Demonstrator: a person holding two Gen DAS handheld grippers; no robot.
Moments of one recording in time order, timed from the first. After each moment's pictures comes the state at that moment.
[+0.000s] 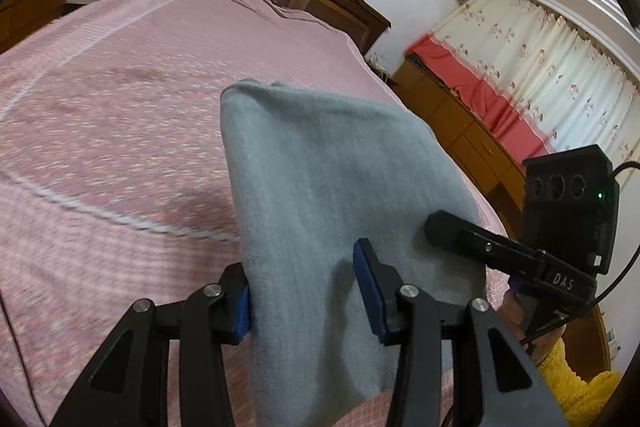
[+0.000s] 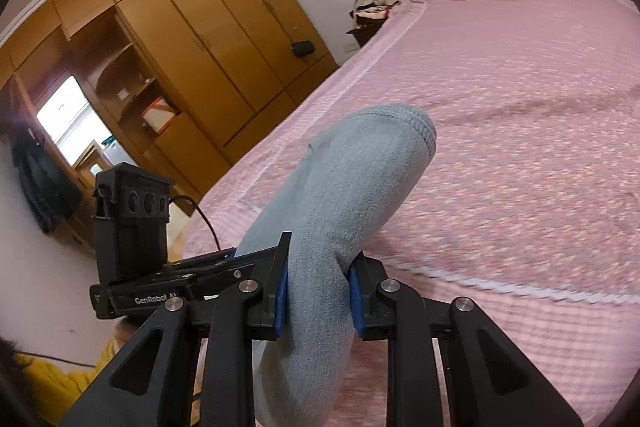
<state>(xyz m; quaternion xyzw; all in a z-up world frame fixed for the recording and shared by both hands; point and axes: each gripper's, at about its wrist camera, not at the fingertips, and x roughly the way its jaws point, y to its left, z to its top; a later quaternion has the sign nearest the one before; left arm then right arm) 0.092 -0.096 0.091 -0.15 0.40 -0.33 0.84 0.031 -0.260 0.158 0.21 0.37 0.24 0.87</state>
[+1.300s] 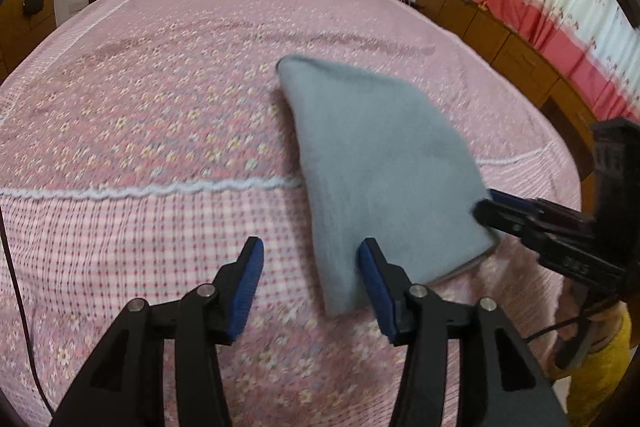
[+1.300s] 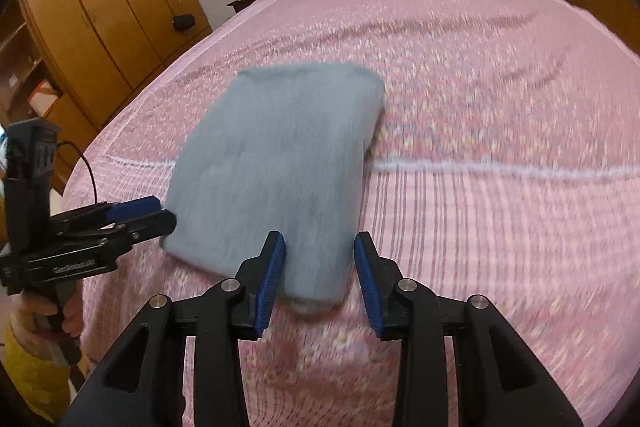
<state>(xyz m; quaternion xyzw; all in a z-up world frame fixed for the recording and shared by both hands) 0.075 -0.166 0.050 0.02 0.47 -0.28 0.84 -0.031 -0.299 0.093 0.15 0.46 0.04 0.87</state>
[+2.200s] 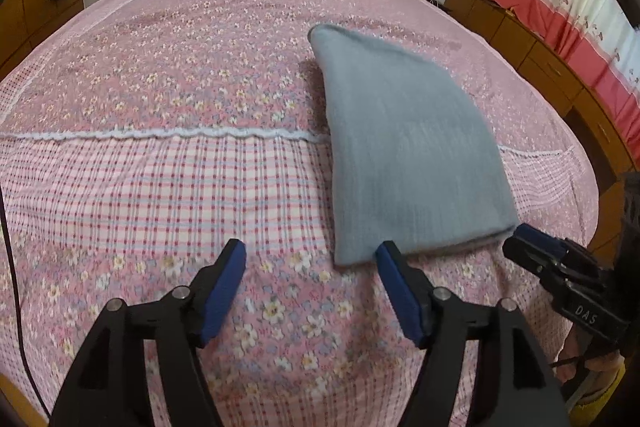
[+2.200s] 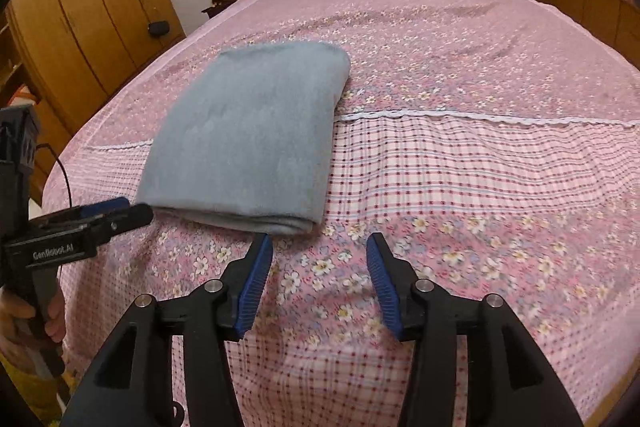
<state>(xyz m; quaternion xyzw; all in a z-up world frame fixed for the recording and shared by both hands) 0.007 -0.146 0.035 0.01 0.48 -0.23 0.85 -0.082 -0.291 0.092 0.14 0.45 -0.03 0.88</state>
